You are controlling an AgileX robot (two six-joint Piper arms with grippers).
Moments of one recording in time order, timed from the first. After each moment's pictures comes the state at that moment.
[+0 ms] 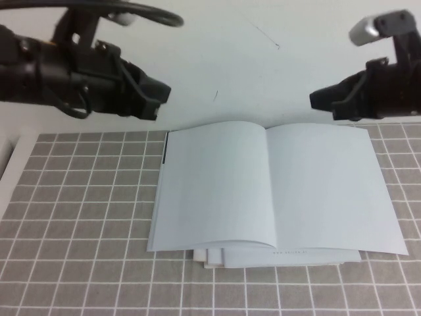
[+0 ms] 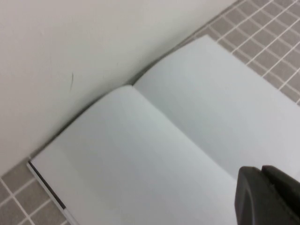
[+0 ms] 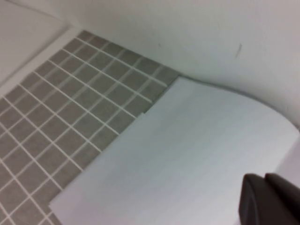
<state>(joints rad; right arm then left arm) 0.19 1.68 -1.25 1.16 0.65 -1.21 -0.22 1.48 -1.35 -0.79 0.76 0.85</state>
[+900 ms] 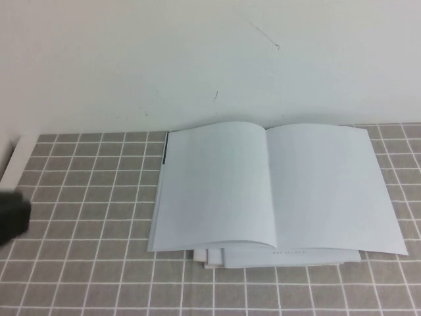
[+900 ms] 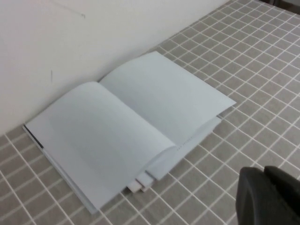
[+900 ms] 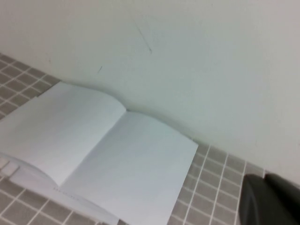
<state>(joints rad) 0.19 0.50 -1.06 0.11 0.99 -0.36 -0.22 0.67 -1.20 -0.55 1.14 0.46</state>
